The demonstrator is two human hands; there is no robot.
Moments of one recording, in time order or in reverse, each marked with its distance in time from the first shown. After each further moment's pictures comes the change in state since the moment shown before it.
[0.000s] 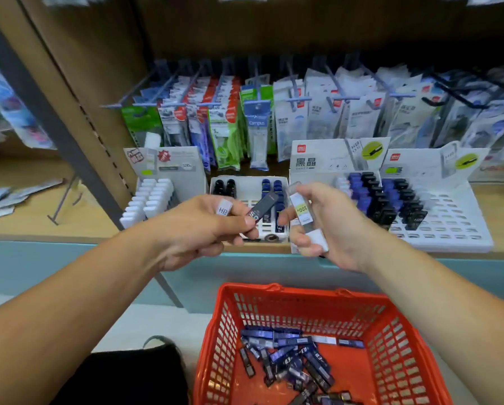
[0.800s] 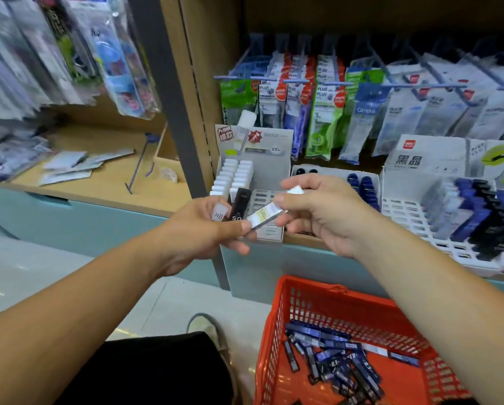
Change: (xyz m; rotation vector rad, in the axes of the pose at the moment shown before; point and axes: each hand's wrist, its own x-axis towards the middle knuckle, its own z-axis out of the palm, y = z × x) left_hand -0.052 -0.071 -0.112 -0.014 0.274 -0.029; right_hand 0.056 0.023 0.142 -0.147 -0.041 -0.075
